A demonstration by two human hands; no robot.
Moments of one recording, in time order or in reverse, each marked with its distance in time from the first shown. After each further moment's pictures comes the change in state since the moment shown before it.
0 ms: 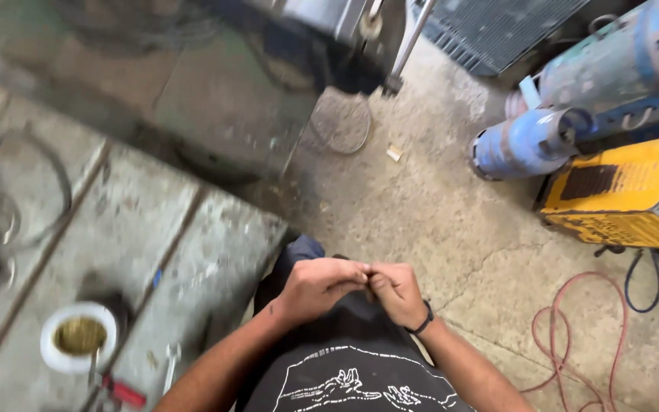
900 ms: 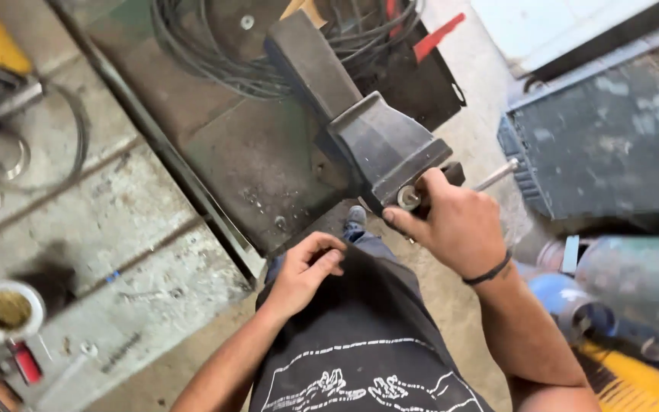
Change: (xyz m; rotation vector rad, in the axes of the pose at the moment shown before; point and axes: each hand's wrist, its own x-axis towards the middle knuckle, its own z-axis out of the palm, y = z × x) left_hand 0.146 -0.116 0.007 -0.336 0.635 -0.686; right_hand 0.380 -0.075 -0.148 -1.137 -0.418 -0.116
